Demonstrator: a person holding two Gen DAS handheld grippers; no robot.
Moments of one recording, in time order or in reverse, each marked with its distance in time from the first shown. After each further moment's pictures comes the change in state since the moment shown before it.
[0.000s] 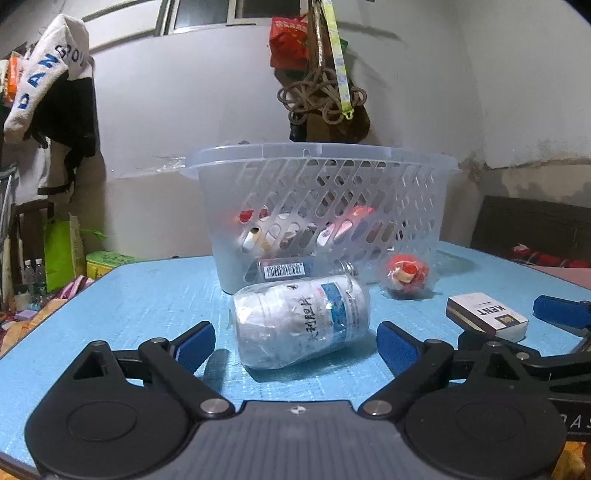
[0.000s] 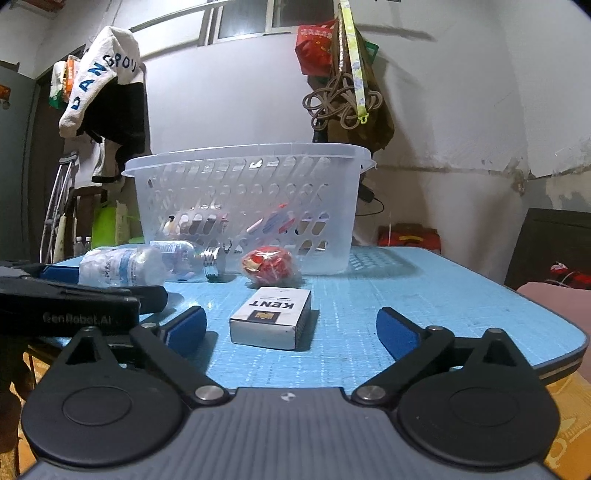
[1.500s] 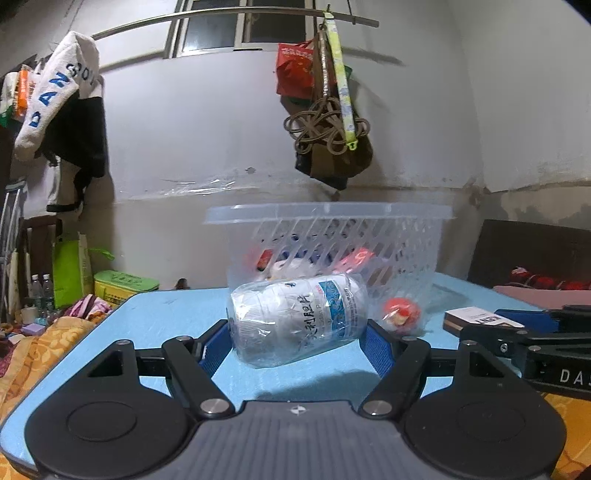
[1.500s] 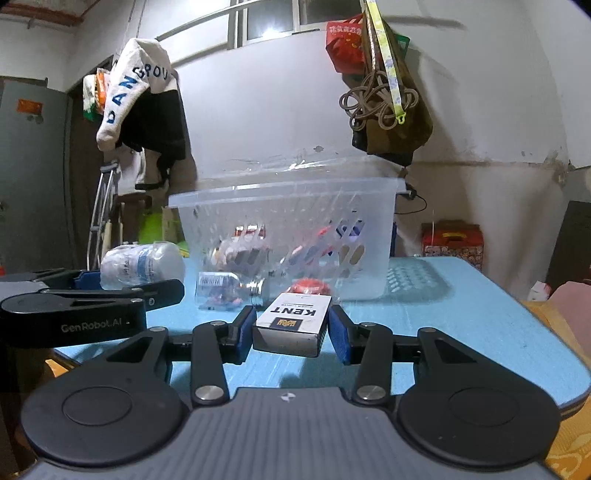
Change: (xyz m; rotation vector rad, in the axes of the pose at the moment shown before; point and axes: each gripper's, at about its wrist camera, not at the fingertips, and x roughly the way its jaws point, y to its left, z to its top) left arm -0.035 0.007 0.030 -0.004 -0.076 0.000; right arm -0.012 -0.015 0.049 0.026 0.035 0.173
